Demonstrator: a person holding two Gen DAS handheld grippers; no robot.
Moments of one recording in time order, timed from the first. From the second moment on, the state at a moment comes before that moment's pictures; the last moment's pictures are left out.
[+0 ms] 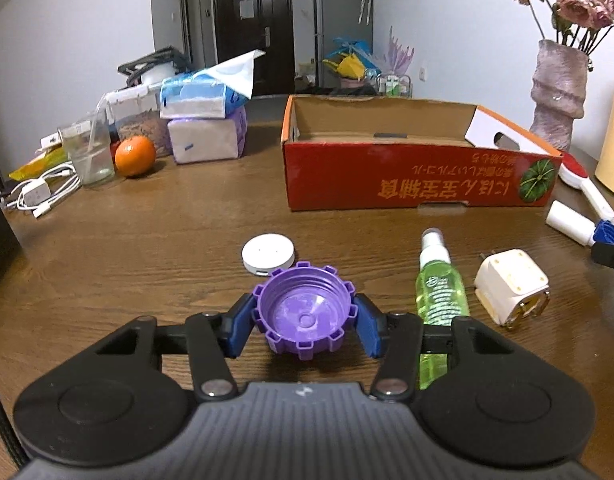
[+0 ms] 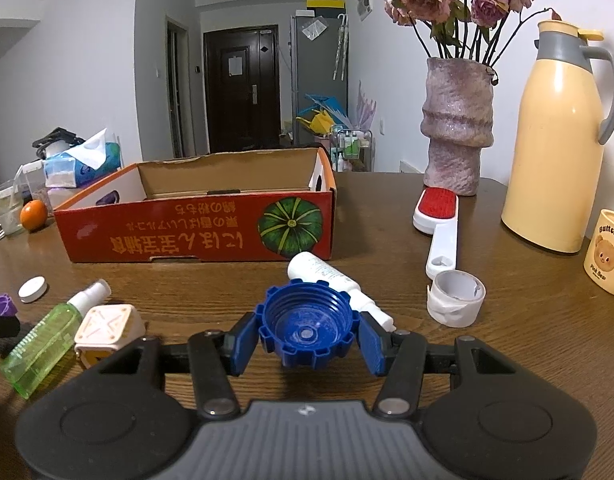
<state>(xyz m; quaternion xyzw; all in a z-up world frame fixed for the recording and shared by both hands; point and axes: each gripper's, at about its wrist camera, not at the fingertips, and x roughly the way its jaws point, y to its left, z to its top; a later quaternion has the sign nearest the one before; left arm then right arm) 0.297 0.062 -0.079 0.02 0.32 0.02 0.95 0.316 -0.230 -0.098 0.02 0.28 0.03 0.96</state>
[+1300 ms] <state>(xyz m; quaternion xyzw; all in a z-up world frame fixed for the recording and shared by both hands) 0.320 0.019 -0.004 -0.02 0.23 -0.01 0.97 0.332 -0.191 -0.045 0.02 0.21 0.08 0.97</state>
